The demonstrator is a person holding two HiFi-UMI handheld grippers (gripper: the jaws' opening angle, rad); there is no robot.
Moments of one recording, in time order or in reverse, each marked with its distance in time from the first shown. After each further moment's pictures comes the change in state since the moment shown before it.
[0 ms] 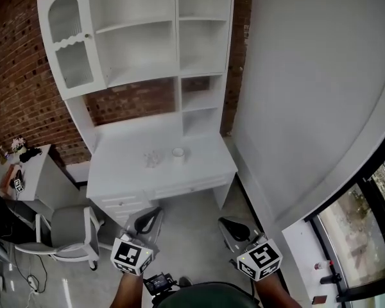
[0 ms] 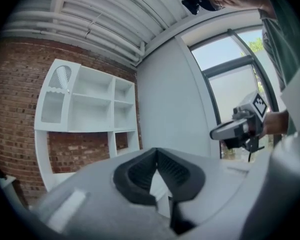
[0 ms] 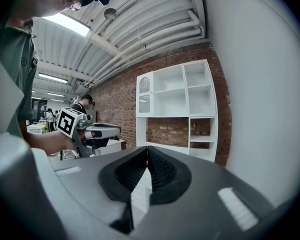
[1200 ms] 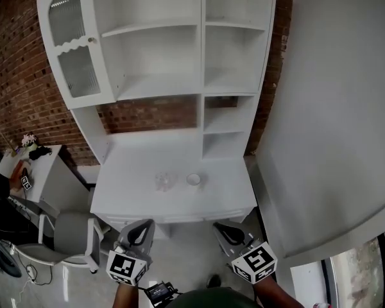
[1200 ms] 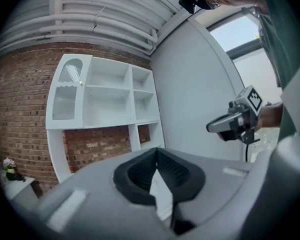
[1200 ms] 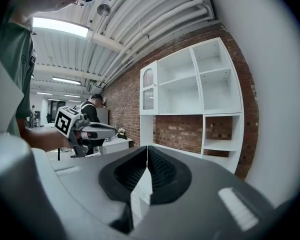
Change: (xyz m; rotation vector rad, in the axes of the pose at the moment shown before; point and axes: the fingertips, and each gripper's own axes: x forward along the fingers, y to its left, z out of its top) left arm 0.105 0.140 -0.034 0.001 0.104 0.217; right arm 0.183 -0.120 0.018 -0.036 0.022 0.216
